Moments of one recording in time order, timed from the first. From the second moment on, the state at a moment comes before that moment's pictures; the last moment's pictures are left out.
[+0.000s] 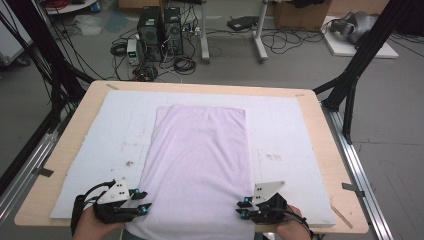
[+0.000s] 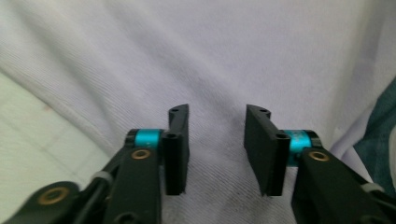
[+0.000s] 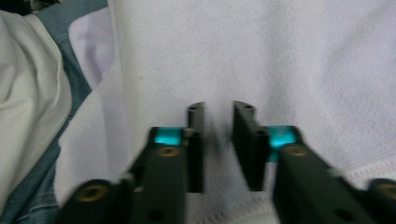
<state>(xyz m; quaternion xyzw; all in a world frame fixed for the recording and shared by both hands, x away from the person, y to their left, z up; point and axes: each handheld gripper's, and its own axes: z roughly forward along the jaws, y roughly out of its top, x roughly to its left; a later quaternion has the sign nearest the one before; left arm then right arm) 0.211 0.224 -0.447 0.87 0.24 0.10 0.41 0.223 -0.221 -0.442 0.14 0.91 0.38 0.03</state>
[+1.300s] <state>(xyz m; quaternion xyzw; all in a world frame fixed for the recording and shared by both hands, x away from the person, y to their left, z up) 0.329 0.214 -0.389 0.82 0.32 0.14 0.45 0.346 -0.217 -0.395 0.26 0.87 0.42 0.05</state>
